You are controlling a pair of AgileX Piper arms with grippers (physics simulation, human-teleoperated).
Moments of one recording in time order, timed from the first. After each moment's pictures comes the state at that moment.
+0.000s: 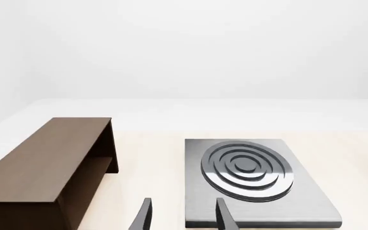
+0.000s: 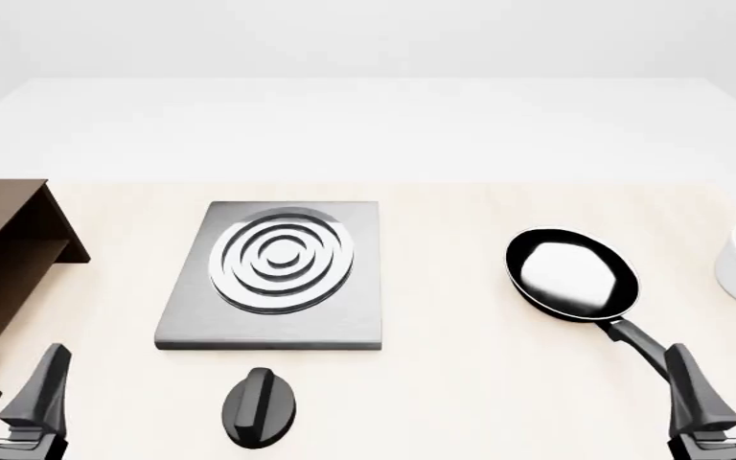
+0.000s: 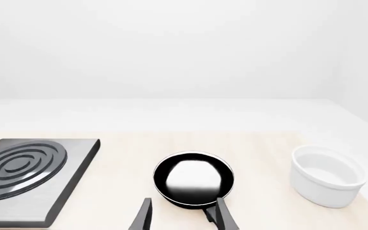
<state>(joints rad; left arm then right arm) 0.00 0.01 0.00 0.00 0.00 0.00 0.01 0.00 -0.01 0.00</state>
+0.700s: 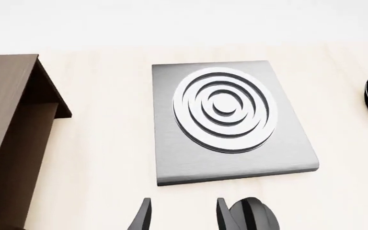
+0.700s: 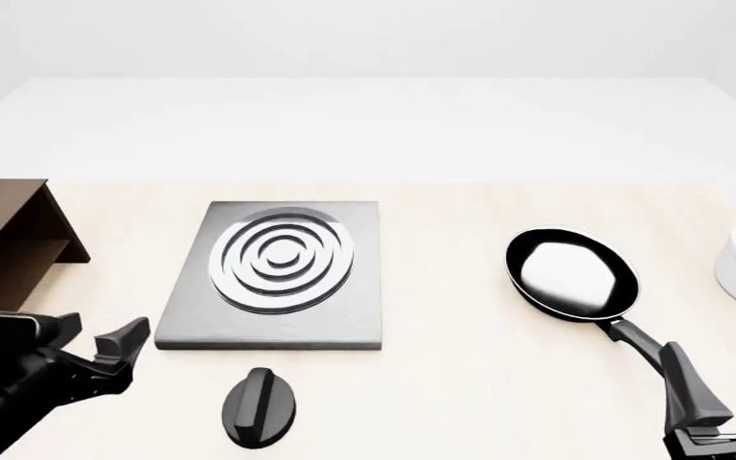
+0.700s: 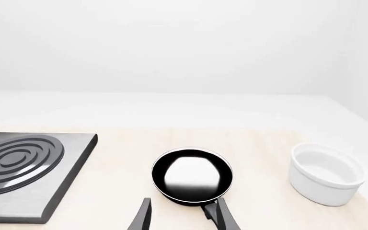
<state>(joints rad) -0.14 0.67 -0.27 0.10 -0.06 0.00 0.06 0.00 -0.03 -0.02</state>
